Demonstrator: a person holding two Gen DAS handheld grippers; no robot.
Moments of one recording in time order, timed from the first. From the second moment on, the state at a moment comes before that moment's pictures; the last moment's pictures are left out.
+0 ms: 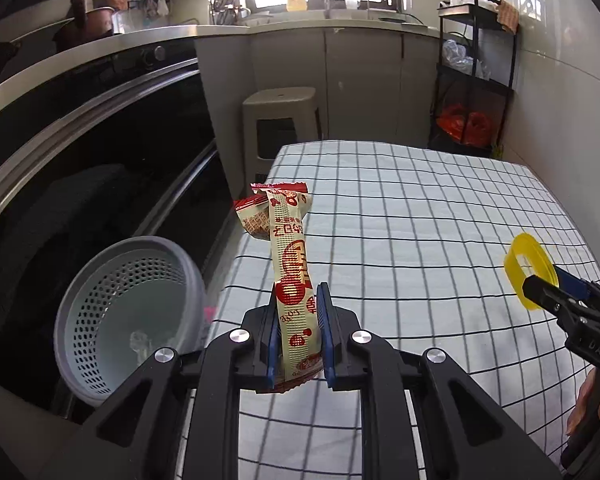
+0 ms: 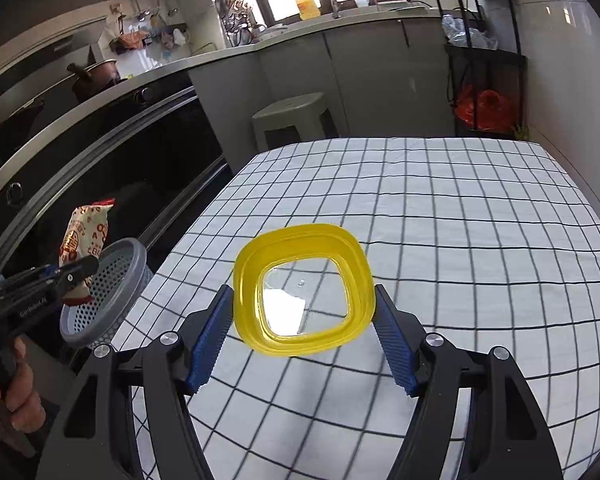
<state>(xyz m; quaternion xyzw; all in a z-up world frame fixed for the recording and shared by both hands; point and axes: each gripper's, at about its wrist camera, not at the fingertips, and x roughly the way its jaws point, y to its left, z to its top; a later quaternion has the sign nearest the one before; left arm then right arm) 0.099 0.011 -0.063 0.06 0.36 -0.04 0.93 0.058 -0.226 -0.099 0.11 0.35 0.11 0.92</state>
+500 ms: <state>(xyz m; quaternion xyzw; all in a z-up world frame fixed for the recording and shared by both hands) 0.119 0.171 -0.076 0.01 0.38 0.06 0.92 0.083 -0.058 -0.086 0.09 0.37 0.22 0.90</state>
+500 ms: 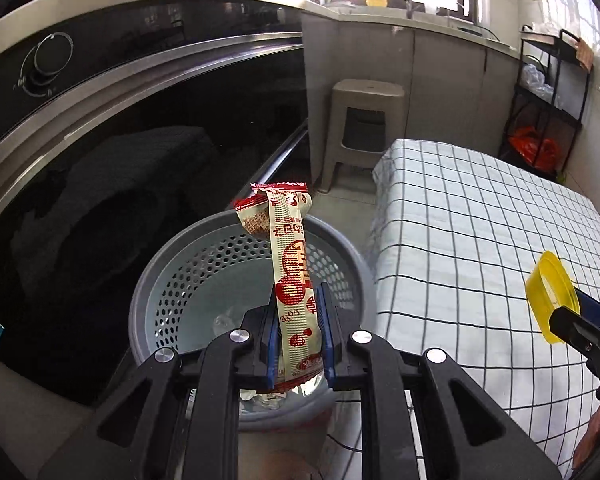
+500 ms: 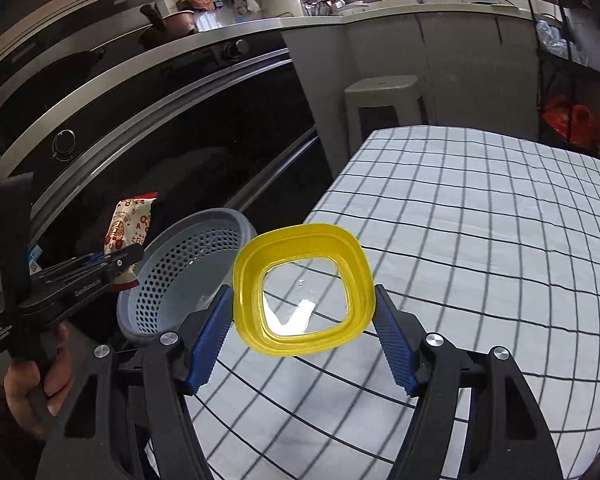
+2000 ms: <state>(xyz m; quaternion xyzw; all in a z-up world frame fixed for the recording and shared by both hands) 0.137 0.279 -0.110 -0.08 0.41 0.15 0.90 0.153 0.119 -0.101 0.01 0.39 0.29 0.87</state>
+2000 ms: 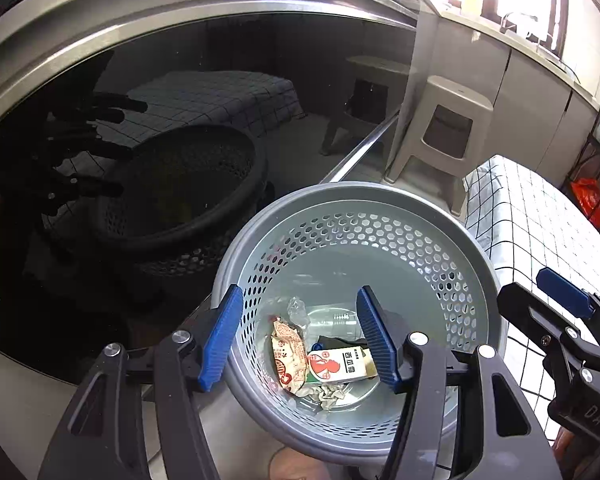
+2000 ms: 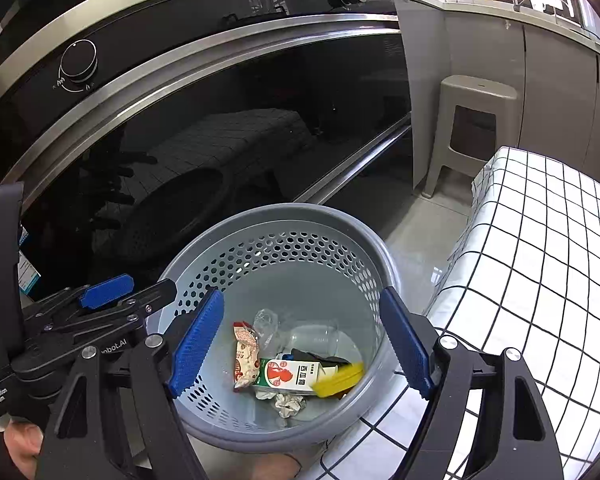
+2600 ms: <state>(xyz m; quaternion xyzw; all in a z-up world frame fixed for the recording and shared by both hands) 0.115 0.262 -0.097 -0.07 0.39 0.12 0.91 0.114 0.081 -0.098 0.04 0.38 0.25 0.89</state>
